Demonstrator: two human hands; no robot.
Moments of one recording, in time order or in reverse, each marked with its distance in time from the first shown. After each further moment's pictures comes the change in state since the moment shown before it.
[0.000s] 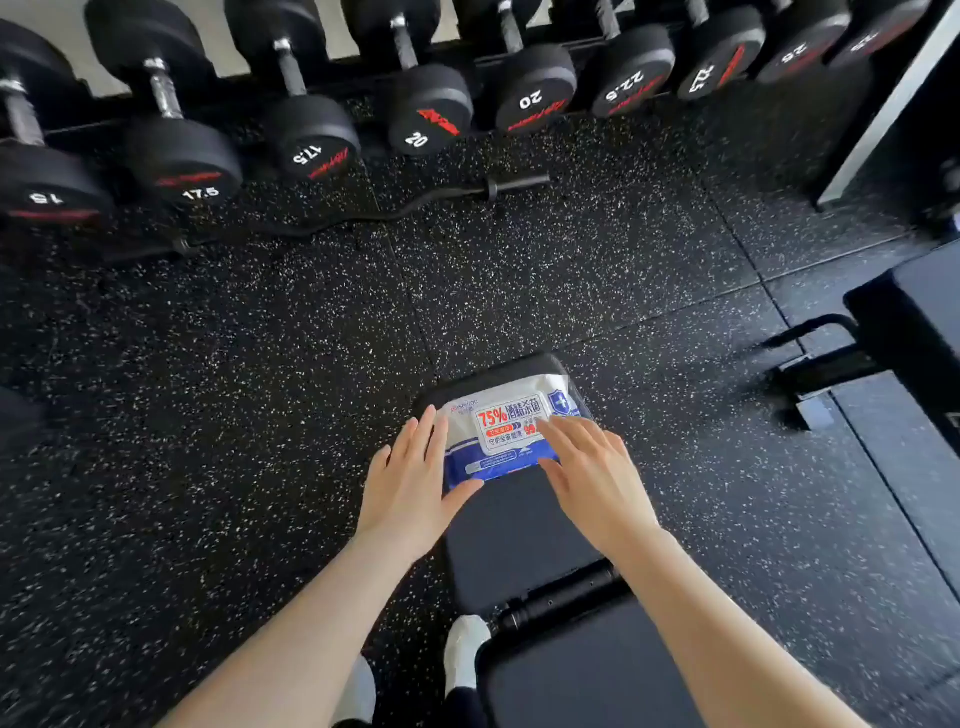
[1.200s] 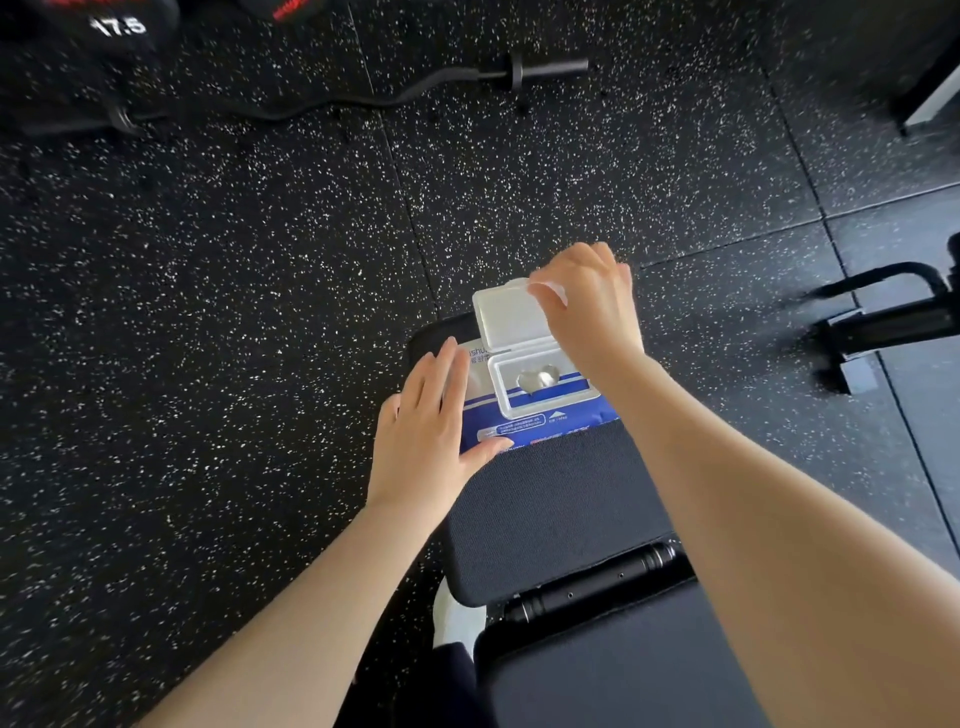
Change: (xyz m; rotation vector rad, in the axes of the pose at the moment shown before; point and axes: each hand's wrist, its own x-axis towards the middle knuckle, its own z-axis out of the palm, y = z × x) left_hand 0.049 -0.008 0.080 -0.114 0.152 0.006; right_hand 0.140 0.014 0.064 0.130 0.005 0.132
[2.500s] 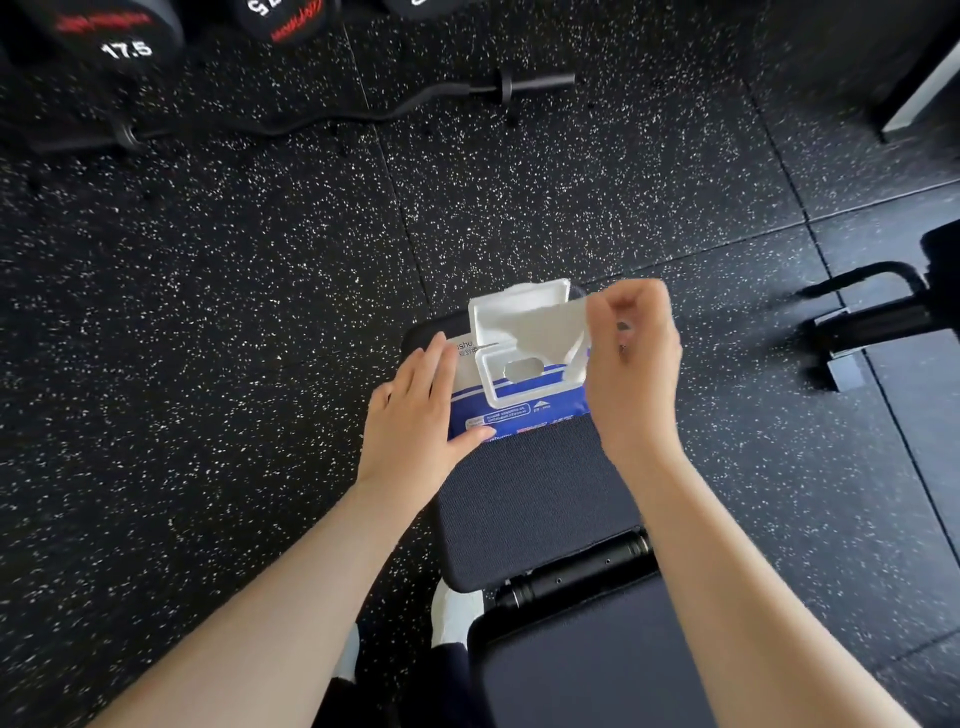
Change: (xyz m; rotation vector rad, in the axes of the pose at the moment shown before) left_hand 0.000 0.001 -0.011 -0.026 -0.025 0.014; right_hand -0.083 -0.027 -0.051 0.669 0.345 0.267
